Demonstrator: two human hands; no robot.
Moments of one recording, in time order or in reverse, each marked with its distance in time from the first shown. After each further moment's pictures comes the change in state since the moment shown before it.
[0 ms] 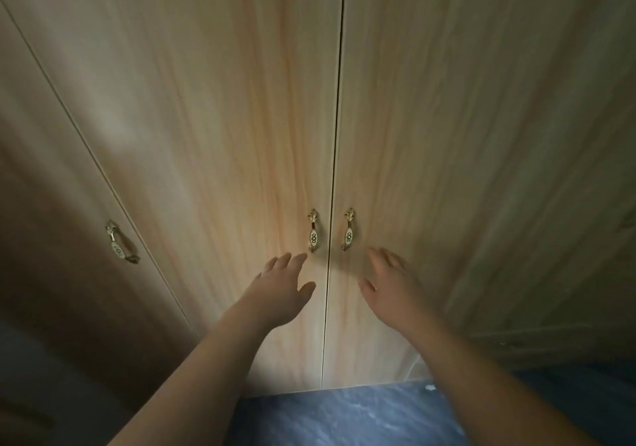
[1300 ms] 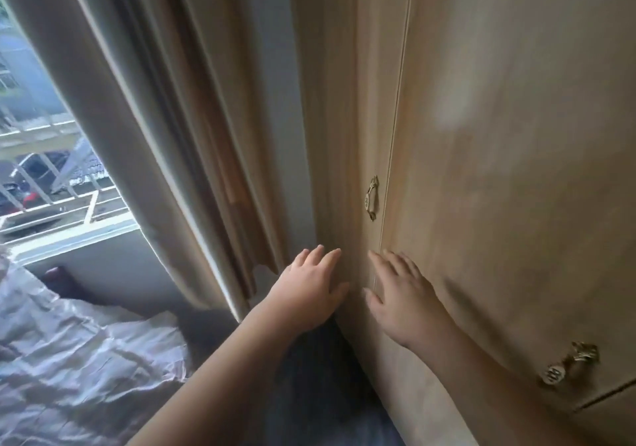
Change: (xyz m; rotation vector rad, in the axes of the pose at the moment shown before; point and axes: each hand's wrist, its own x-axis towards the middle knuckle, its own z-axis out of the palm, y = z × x) left_hand -0.111 -0.073 -0.024 0.000 0.348 -1.029; right_hand 0.107 -0.210 0.086 0.089 -0.447 -1.135
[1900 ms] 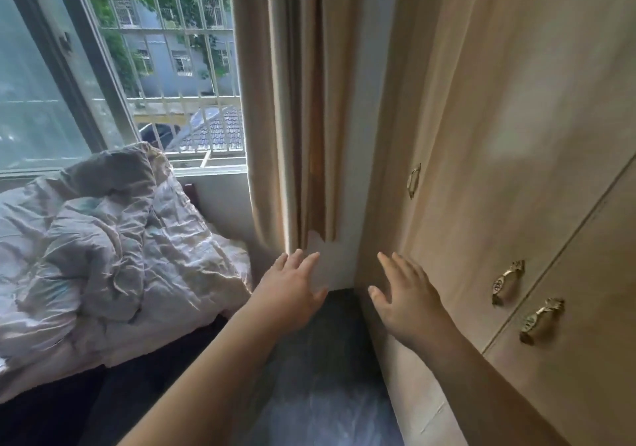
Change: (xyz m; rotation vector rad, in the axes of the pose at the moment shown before) left_hand -0.310 0.076 -0.009 -0.084 0.118 -0.364; right_hand -0.225 -0.033 -0.031 0.022 -0.054 -0.255
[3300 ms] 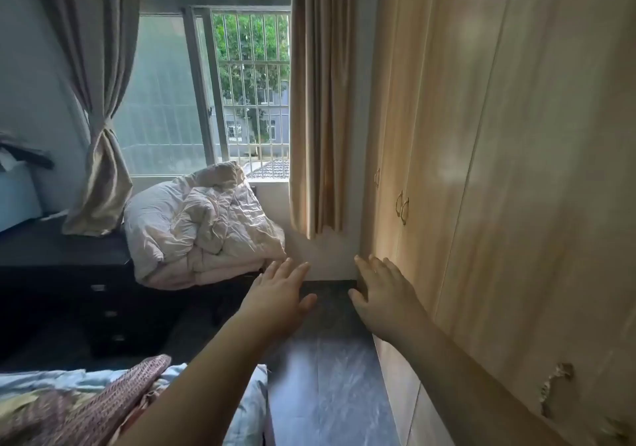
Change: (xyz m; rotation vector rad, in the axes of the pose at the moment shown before) left_hand -0.687 0.254 0.047 0.104 0.222 -0.111; right_hand -0.684 -0.013 -0.122 -0.027 0.104 -0.233
